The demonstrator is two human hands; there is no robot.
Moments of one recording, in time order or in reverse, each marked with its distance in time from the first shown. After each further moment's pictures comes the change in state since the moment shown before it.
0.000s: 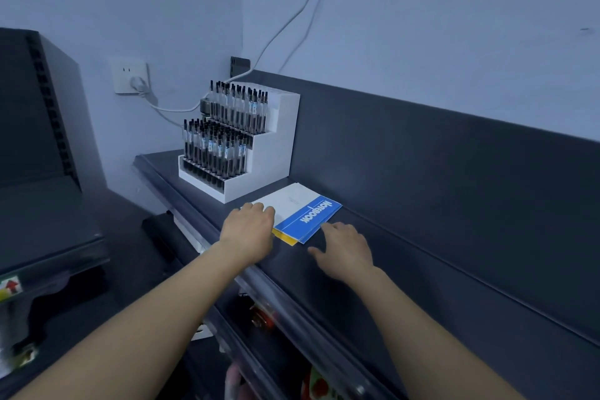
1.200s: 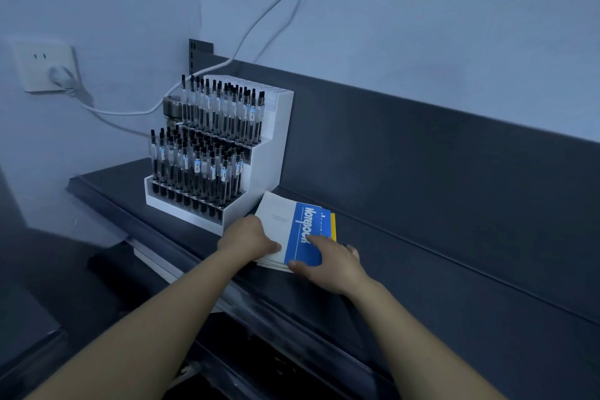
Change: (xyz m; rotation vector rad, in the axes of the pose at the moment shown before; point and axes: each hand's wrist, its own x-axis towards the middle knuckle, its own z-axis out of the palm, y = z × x) left_hand 0.107 -0.075 0.056 -0.594 -0.334 -0.144; right_hand 0.073 -0.059 0.034 0.227 -0.073 0.214
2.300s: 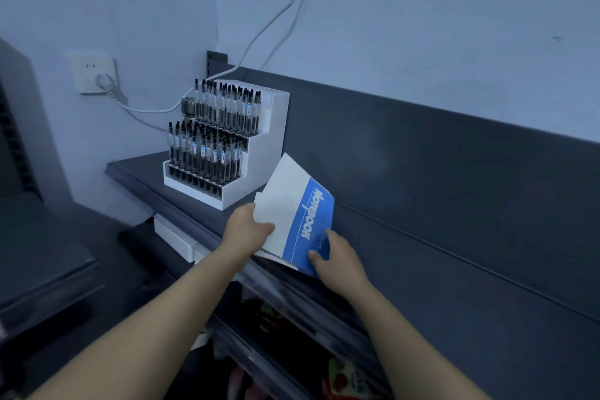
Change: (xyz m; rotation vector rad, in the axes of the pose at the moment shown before) left_hand -0.115 0.039 0.006 -0.712 0.230 -0.030; right_hand -0.092 0.030 -0.020 0.362 0.081 -0.018
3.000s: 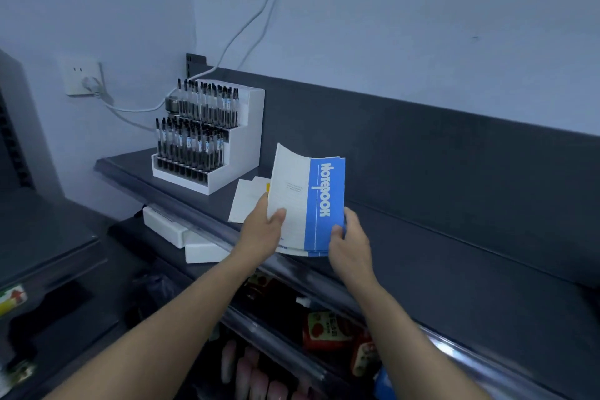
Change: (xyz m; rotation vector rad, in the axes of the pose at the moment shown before) left_hand -0.107 0.022 0.025 -0.034 -0.109 0.253; right_hand -0.097 0.004 -0.029 0.361 0.397 0.031
